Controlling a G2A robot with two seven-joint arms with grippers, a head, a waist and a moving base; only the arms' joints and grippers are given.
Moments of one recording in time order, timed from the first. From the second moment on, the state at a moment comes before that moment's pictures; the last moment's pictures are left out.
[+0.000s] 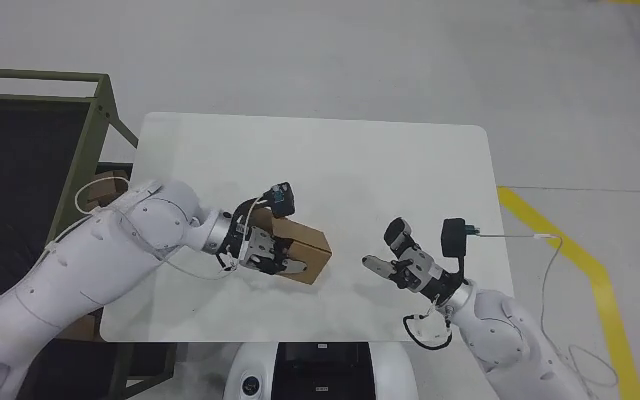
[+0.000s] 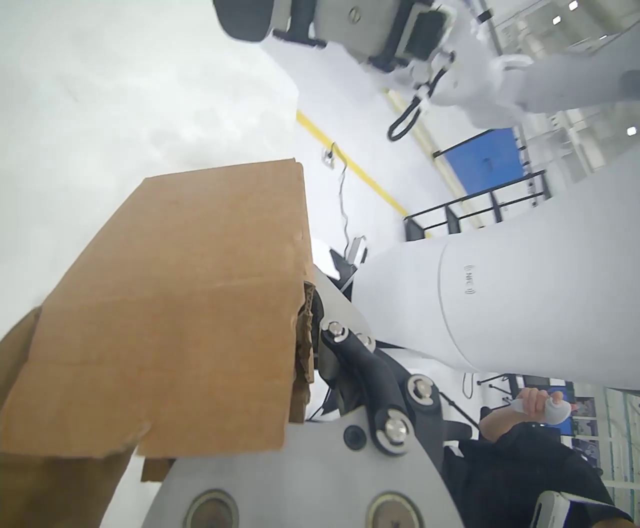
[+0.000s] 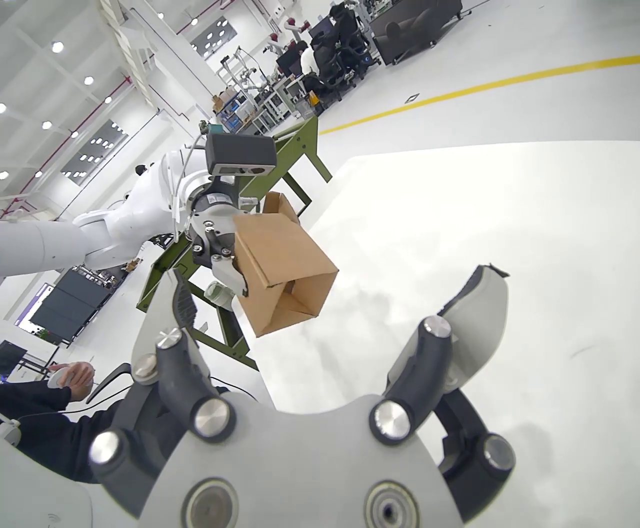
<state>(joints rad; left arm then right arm) 0.81 -0.60 -0.70 -1.86 -0.15 -0.53 -1.08 -1.64 -1.01 1.21 -1.96 -0.49 -0.55 0.14</state>
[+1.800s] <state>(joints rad) 0.50 -0.74 -0.34 -2.03 0.48 -0.30 -1.51 -1.73 -1.00 1.29 -1.95 -0.45 -0.63 0.08</state>
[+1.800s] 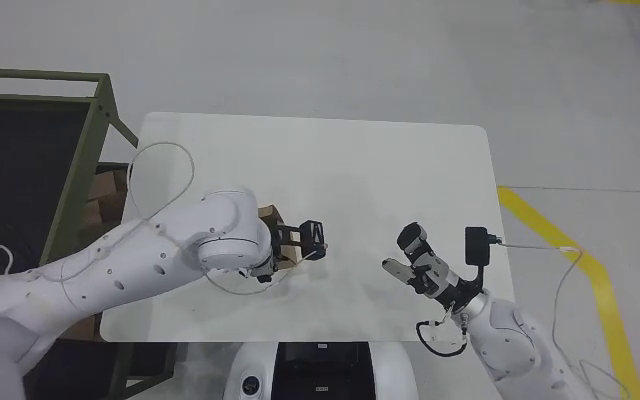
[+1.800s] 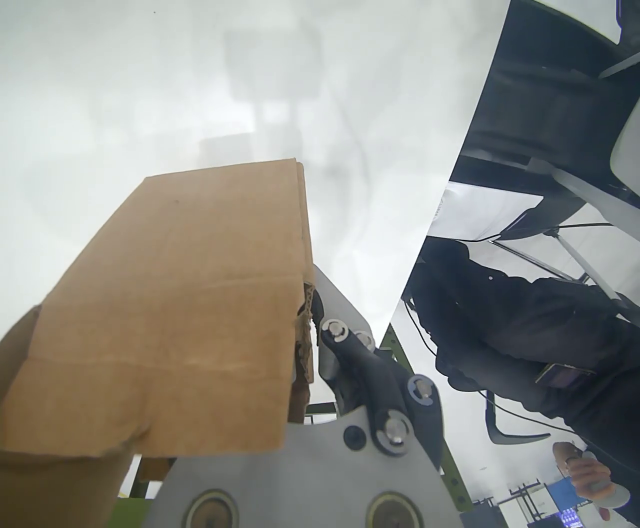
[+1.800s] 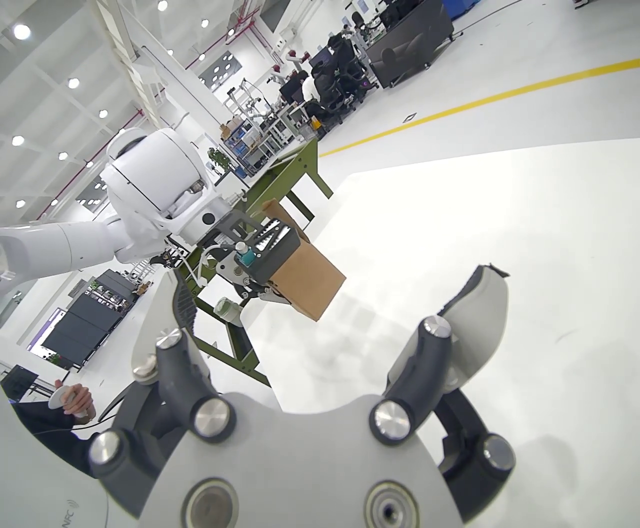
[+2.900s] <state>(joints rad) 0.50 -0.95 -0.17 -1.77 0.89 -0.50 -1.32 -1.73 -1.00 1.29 -1.95 -0.45 -0.63 0.08</state>
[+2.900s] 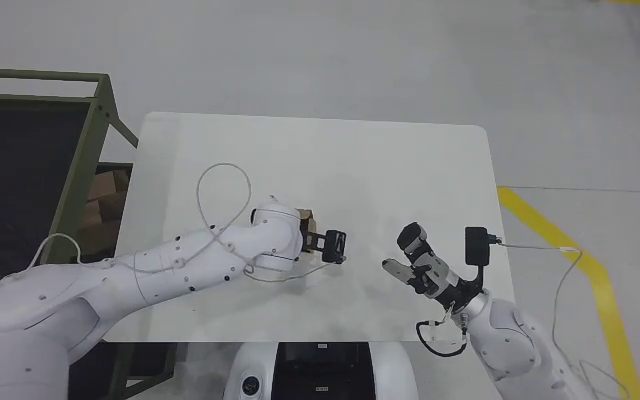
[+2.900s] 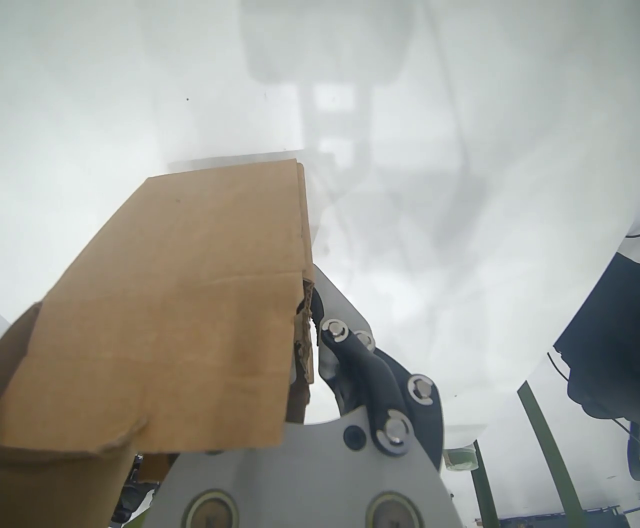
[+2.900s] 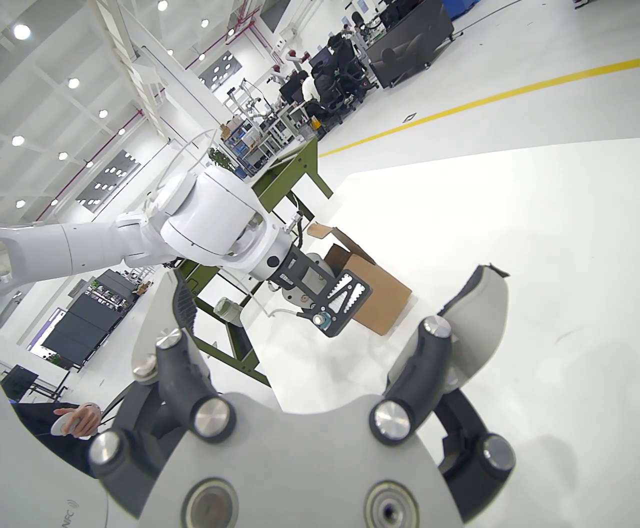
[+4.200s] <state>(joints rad) 0.39 -0.77 -0.29 -2.29 0.74 -0.17 -1.53 -1.73 -1.00 1.29 -1.95 -0.45 -0.63 0.09</state>
